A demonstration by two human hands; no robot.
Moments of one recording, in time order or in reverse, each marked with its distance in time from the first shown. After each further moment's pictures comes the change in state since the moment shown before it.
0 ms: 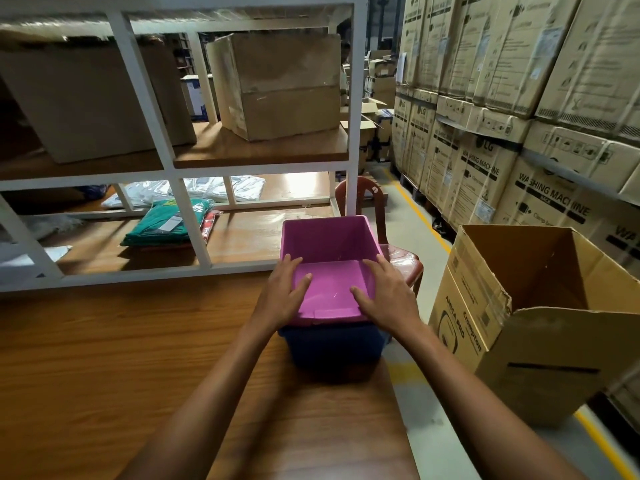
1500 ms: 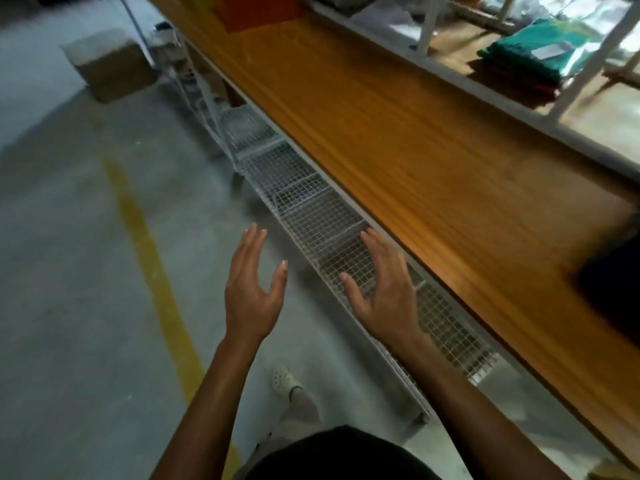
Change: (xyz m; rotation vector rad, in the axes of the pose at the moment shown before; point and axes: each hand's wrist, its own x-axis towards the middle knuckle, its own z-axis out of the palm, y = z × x) left_hand -0.527 -0.119 -0.083 0.212 0.966 -0.660; right_hand -0.332 -0.220 0.166 0.566 -0.530 -0.884
